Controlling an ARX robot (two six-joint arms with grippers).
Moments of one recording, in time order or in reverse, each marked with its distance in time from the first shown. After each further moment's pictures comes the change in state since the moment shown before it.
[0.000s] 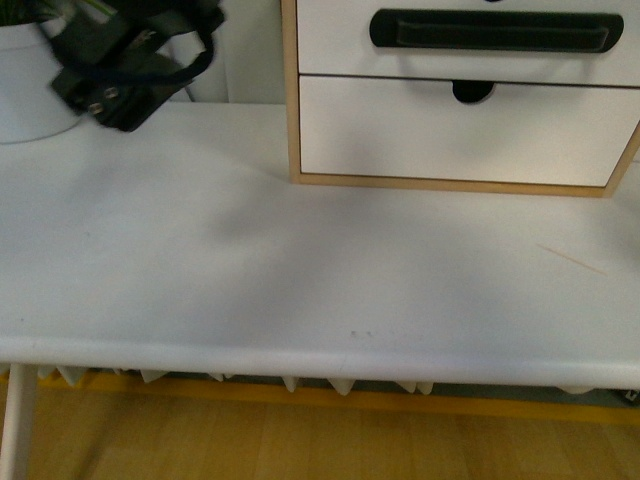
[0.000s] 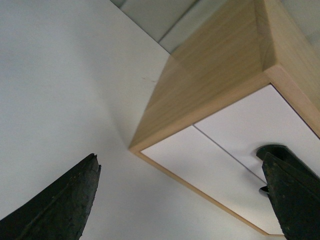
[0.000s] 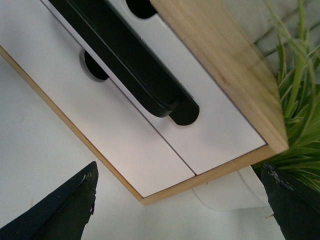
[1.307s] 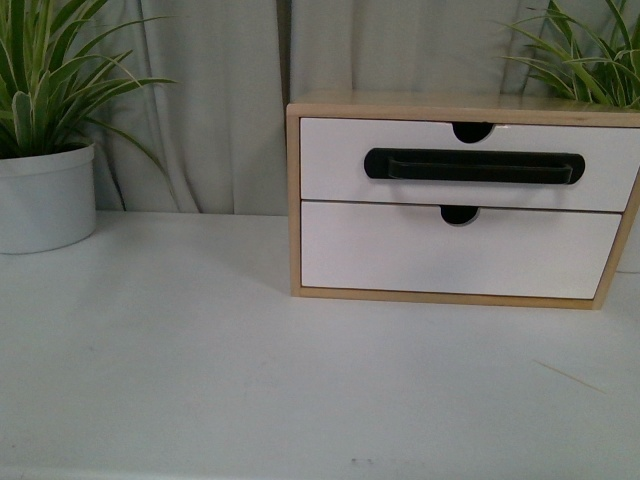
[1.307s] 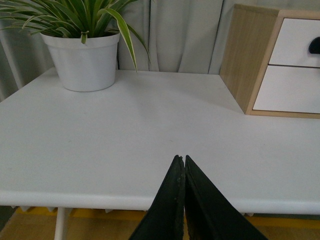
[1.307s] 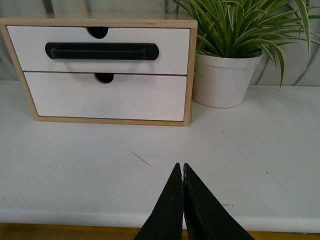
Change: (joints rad) left arm 0.470 -1.607 -1.054 -0.186 0.419 0.848; right arm 0.060 -1.326 -0.732 -0.380 0.313 0.773
